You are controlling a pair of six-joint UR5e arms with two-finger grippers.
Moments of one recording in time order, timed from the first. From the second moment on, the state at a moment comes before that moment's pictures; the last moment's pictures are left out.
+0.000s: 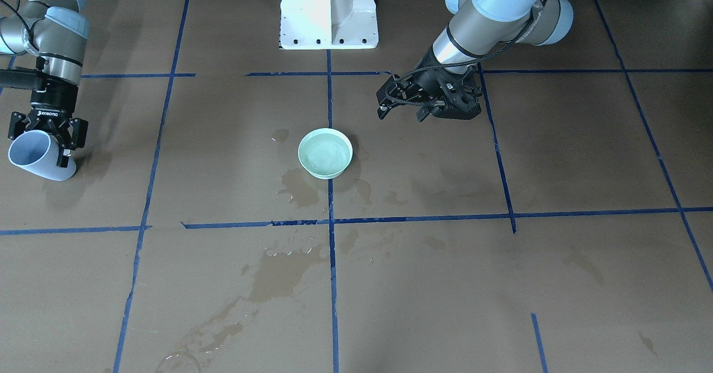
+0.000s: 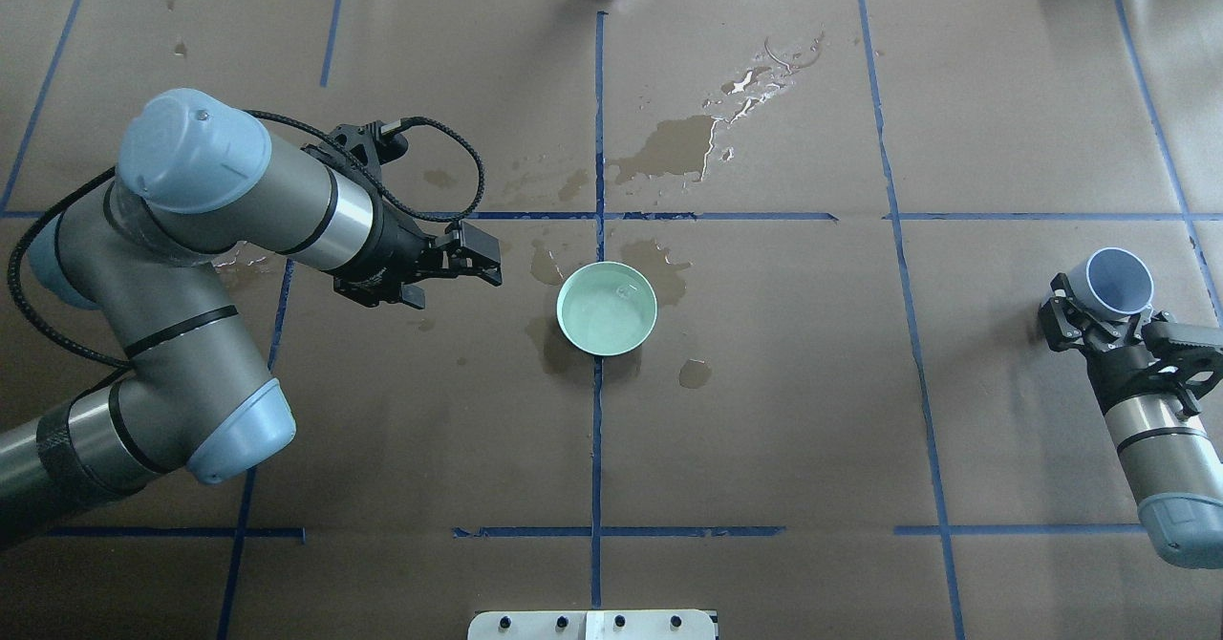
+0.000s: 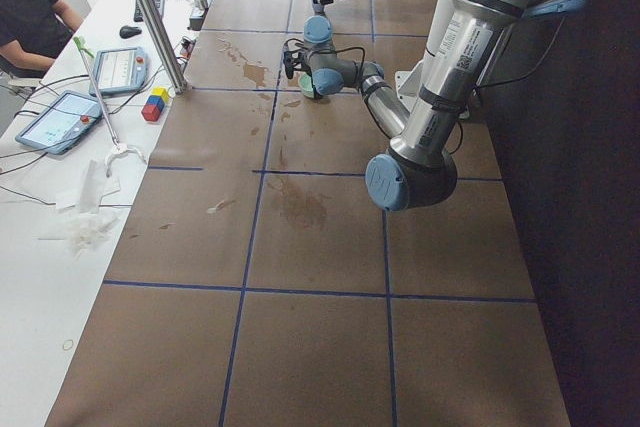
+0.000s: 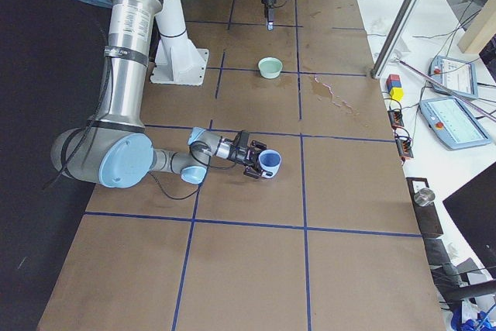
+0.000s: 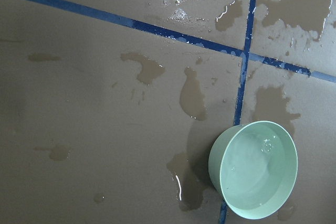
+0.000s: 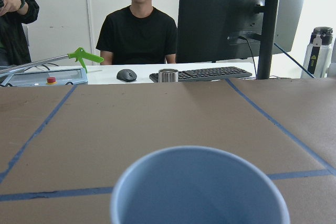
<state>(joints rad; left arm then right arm) -0.66 -2.03 -1.82 -1.98 -2.10 -1.44 0.30 -1.82 1.52 -0.41 0.54 1.44</state>
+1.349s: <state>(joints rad) -0.66 -2.03 -1.82 -1.98 -2.10 -1.44 0.36 -1.83 1.55 -0.28 0.56 1.28</state>
